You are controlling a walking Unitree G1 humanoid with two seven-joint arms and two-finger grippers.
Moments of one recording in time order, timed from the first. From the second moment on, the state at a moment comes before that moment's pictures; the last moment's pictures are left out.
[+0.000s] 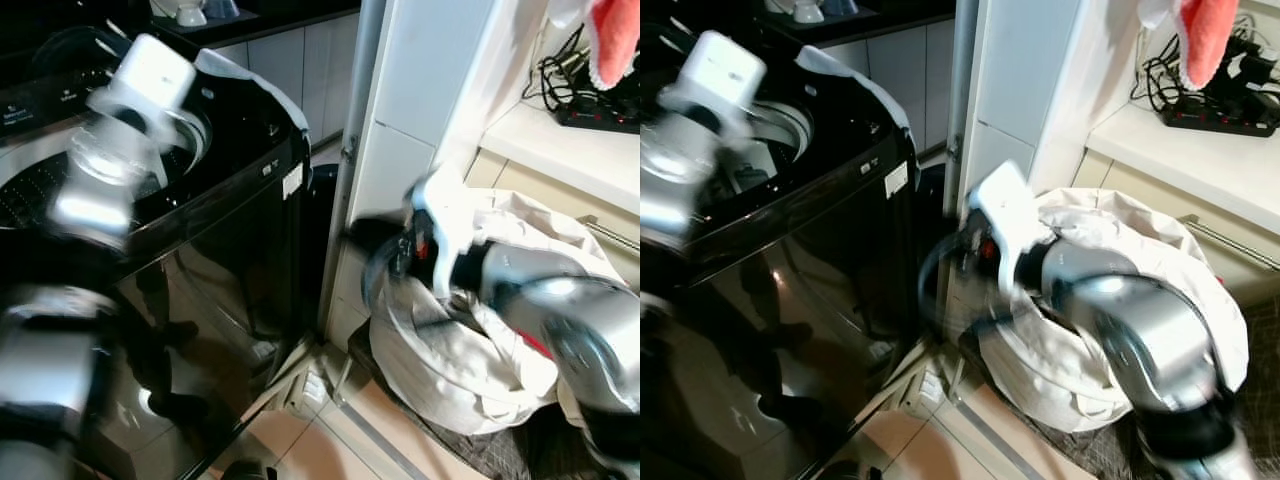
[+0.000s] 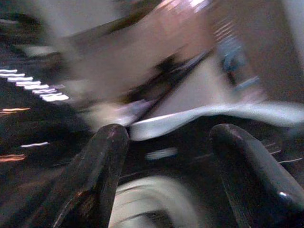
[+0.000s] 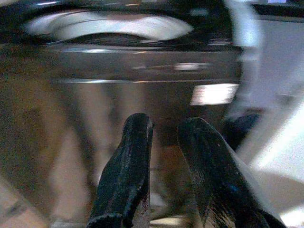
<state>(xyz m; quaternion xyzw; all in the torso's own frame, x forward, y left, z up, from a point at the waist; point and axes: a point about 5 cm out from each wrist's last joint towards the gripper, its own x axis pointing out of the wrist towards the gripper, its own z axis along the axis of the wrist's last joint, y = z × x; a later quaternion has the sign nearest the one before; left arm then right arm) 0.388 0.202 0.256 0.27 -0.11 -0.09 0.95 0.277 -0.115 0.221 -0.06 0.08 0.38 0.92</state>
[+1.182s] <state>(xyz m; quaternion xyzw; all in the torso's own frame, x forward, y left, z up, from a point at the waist) 0.276 0.080 0.191 0.07 -0.05 -0.49 0.87 0.347 -0.246 0.138 0.03 0.33 -0.07 0.94</state>
